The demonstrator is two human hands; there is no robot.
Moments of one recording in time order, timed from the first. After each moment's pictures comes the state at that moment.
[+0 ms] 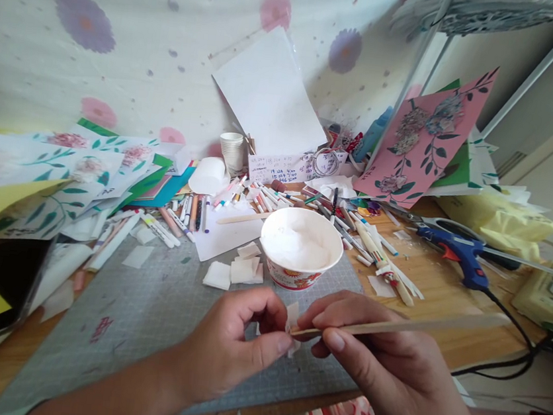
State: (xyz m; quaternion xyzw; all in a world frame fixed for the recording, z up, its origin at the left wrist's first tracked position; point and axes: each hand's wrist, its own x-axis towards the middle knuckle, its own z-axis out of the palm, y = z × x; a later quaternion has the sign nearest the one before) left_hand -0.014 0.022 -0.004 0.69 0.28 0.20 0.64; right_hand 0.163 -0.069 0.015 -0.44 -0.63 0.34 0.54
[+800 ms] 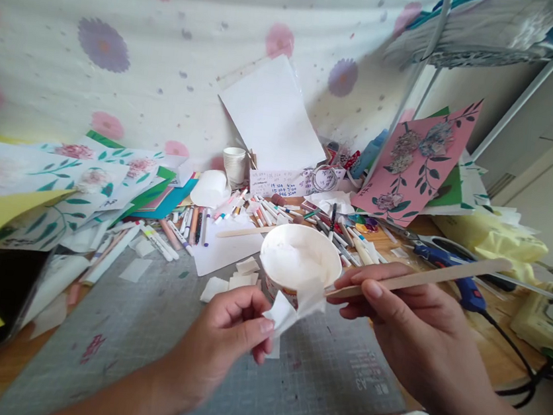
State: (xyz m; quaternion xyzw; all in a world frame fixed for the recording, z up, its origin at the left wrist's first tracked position) left_hand -0.015 0.032 -0.011 0.54 0.29 0.29 0.74; right_hand 0.193 -0.040 0.019 -0.42 -0.48 0.38 0.66
